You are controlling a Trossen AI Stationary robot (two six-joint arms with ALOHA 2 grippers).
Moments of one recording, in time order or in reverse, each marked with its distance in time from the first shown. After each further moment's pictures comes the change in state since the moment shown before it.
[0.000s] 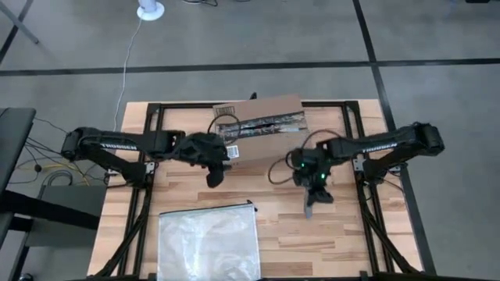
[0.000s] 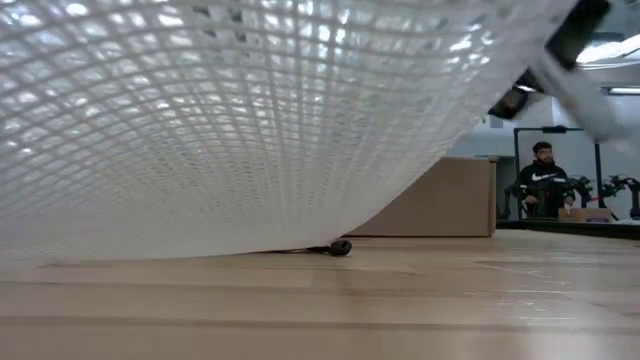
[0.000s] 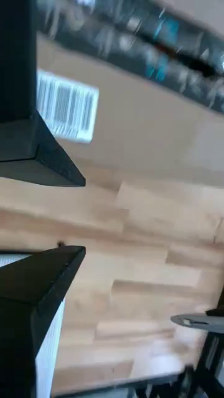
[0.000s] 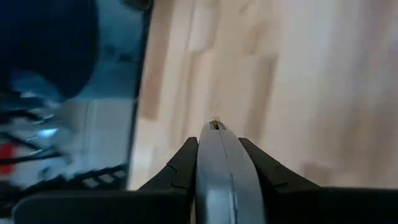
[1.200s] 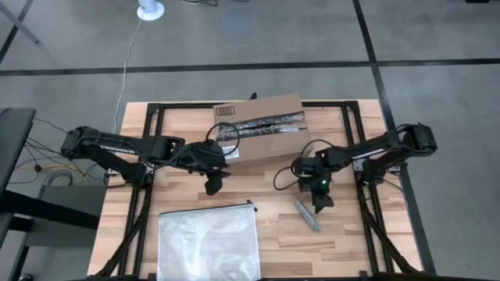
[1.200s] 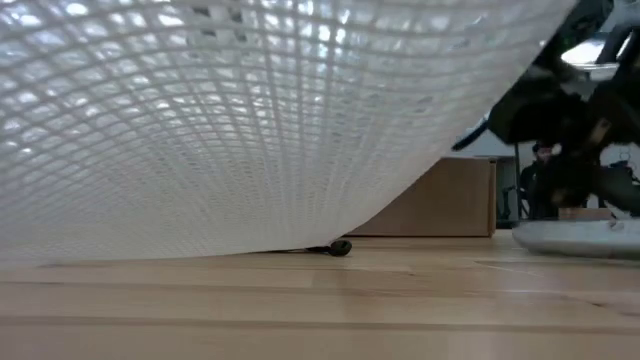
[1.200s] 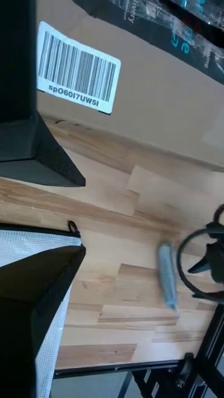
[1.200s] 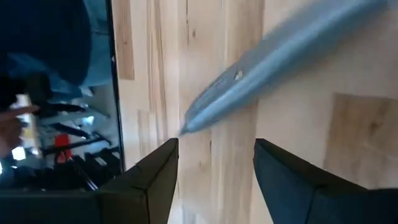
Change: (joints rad) left arm -0.078 -0.001 0.000 -0.020 -0.049 -0.085; right arm -0.066 0.054 -0.247 0.140 -0.037 -0.017
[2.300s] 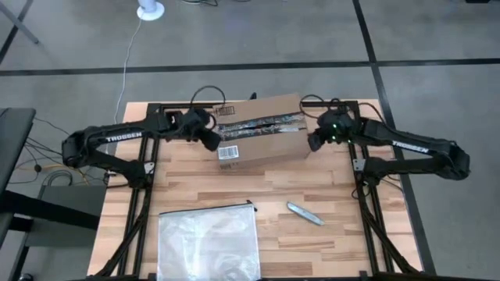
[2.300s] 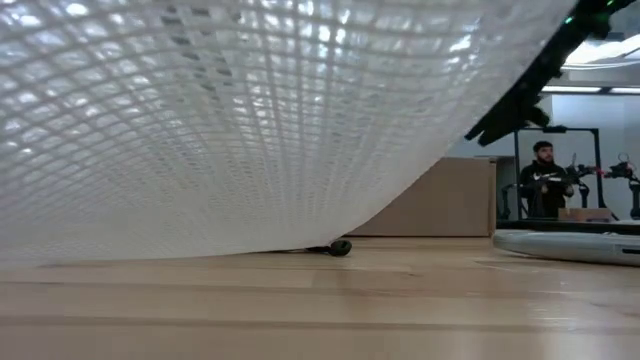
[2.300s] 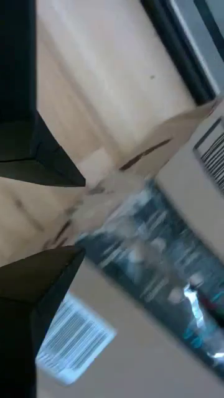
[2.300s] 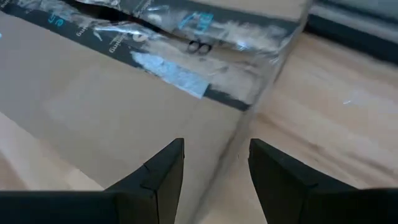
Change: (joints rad) left arm 0.521 0.000 -0.136 -0.058 -0.045 -0.072; right arm -0.482 -0.449 0.028 0.065 0.859 0.388
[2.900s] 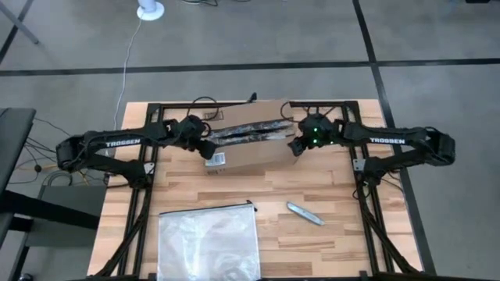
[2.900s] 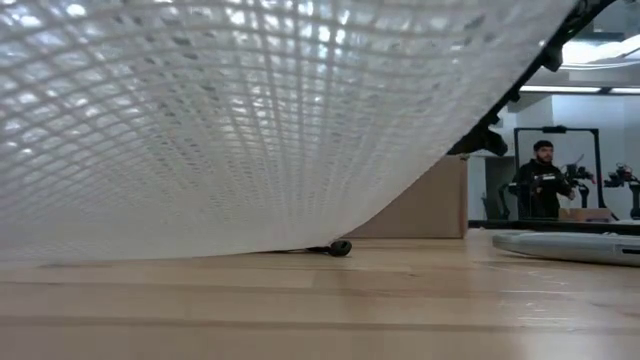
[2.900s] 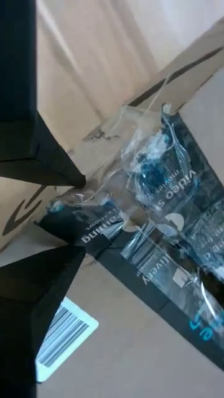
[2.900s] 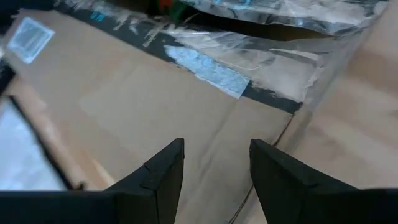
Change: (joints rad) left arm -0.012 -0.105 -0.226 0.078 0.163 -0.102; right arm 0.171 0.254 -0.005 0.296 -0.152 0.196
